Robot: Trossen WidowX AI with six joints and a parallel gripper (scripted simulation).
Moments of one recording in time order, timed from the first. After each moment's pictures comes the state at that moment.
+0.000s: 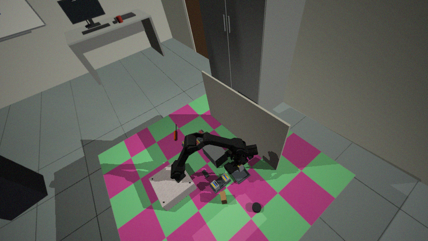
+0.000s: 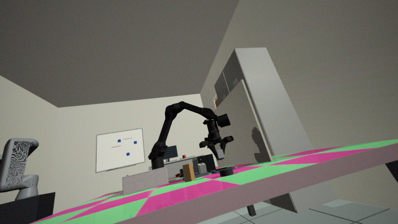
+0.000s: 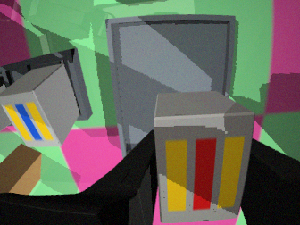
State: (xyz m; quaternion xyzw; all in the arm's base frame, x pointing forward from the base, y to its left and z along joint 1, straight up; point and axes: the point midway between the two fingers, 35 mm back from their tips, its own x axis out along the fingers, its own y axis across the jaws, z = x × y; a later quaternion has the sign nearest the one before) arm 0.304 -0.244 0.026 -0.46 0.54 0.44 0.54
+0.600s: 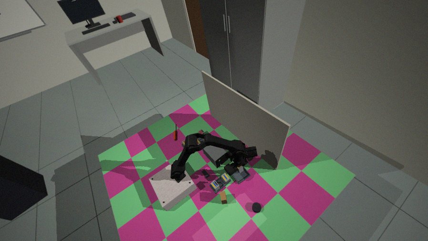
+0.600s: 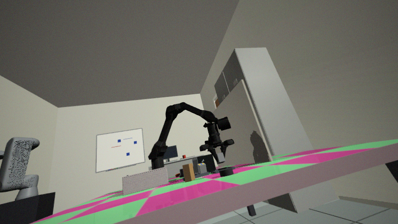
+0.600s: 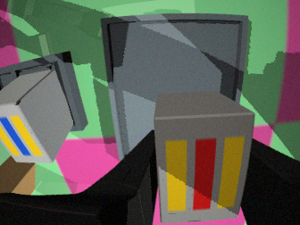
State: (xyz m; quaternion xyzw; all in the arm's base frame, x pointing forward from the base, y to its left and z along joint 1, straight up) arm 0.303 -0.243 0.008 -0.46 0.54 0.44 0.54
